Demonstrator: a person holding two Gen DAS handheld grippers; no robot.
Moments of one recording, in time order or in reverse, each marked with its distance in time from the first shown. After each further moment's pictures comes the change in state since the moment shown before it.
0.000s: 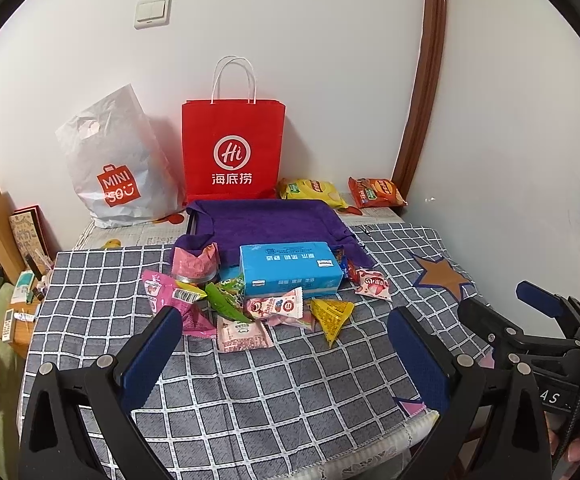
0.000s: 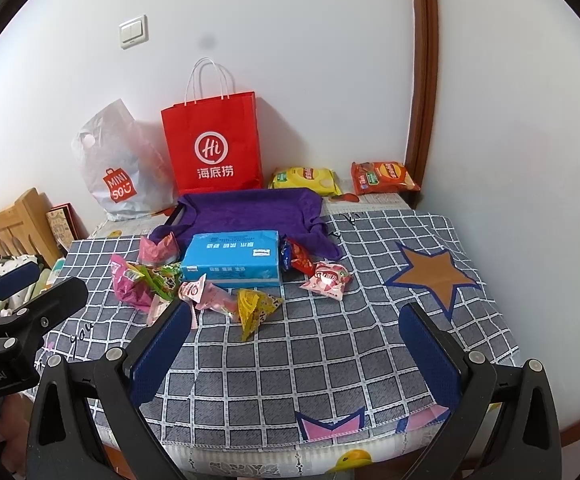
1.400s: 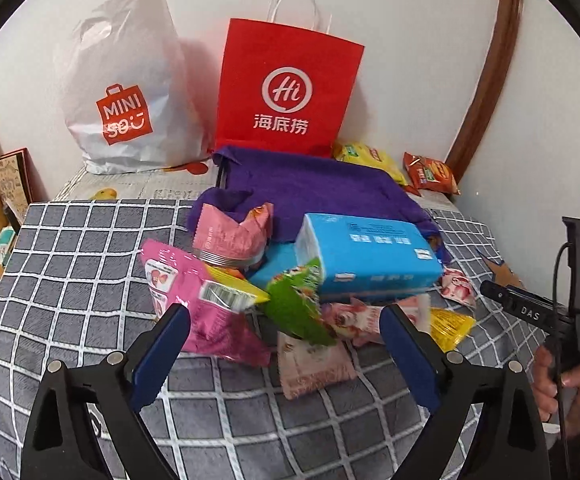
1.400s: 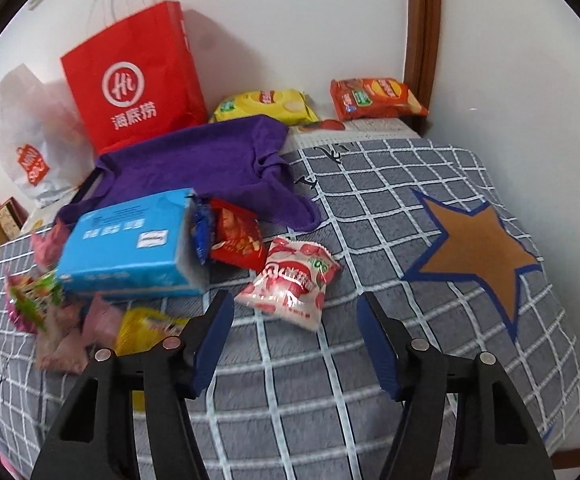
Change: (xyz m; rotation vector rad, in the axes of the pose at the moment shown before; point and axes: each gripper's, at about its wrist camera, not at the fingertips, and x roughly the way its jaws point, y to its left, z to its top) left arm 0.144 0.090 -0.012 -0.113 0.117 0.018; right arm 0.224 -0.051 0.003 0.098 0.245 -0.041
